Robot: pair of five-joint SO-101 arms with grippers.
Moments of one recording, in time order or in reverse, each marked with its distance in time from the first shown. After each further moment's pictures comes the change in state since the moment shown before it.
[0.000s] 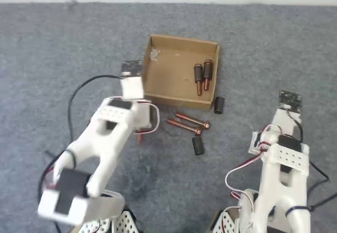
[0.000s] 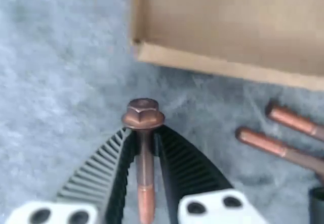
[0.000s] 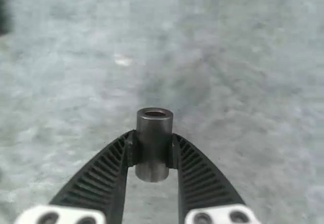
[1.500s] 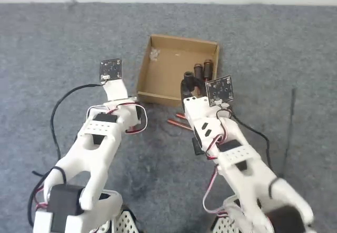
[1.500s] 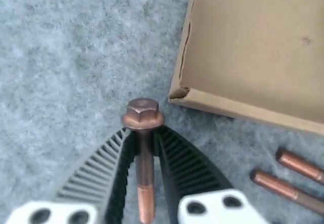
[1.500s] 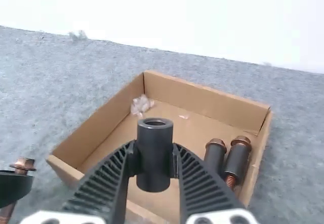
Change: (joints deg) left arm -4.8 -5.5 9.2 -15.9 -0.4; right arm -37.7 14.4 6.5 -76.6 -6.0
